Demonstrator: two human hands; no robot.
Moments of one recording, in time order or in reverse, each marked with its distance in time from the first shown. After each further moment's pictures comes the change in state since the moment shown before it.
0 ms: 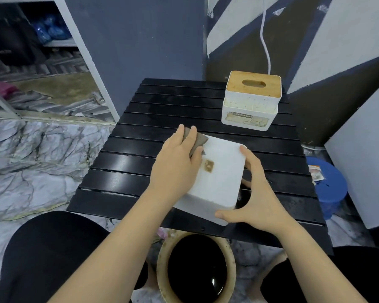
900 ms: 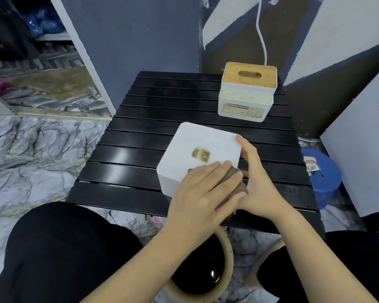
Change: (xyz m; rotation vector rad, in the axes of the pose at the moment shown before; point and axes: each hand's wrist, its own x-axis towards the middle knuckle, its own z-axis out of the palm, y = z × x) left_hand -0.080 0.024 0.047 -0.074 0.451 0.622; right_hand 0.002 0.003 -0.003 0.012 -0.016 -0.040
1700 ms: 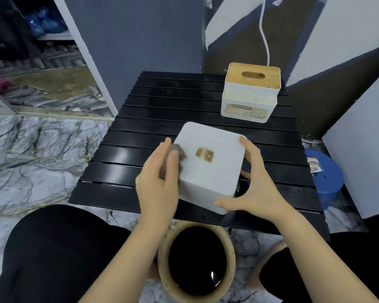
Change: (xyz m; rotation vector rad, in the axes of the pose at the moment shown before) left_hand 0.002 -0.043 -0.029 -0.337 0.246 -0.858; right_hand -0.003 -0.006 0.006 0.009 0.029 0.050
